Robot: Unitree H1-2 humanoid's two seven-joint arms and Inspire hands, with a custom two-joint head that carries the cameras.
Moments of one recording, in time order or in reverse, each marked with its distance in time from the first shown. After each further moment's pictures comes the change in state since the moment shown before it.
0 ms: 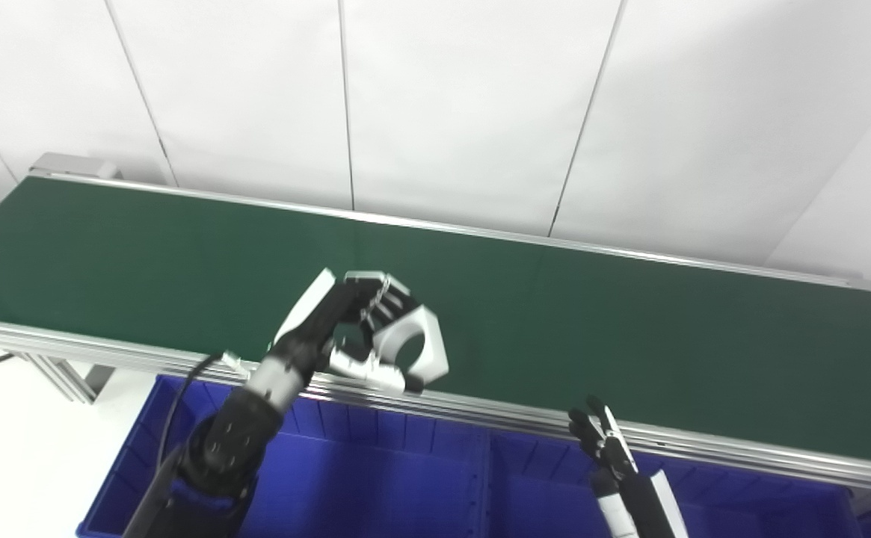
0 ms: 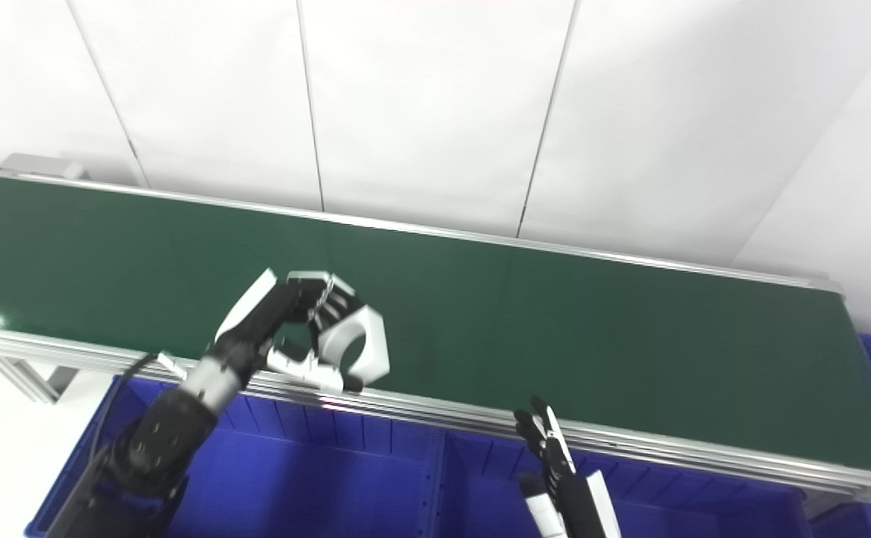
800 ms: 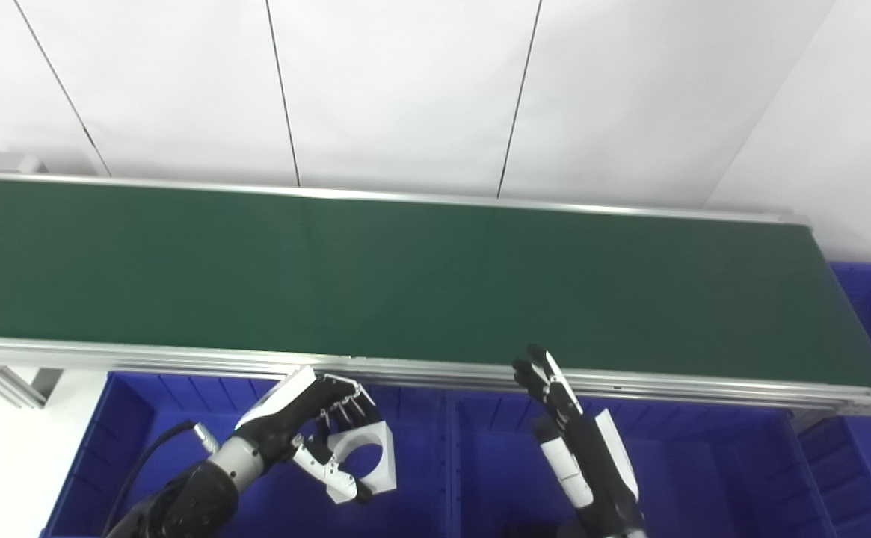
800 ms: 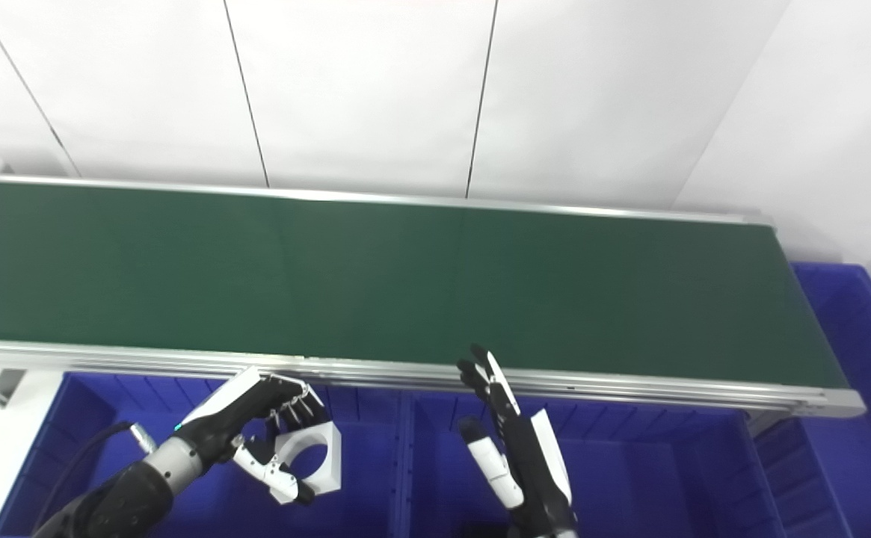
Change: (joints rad) left arm 0.072 0.102 -0.192 0.042 0.233 0.106 -0.143; right arm 0.028 0.050 0.020 -0.099 -0.073 0.071 -0.021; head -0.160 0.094
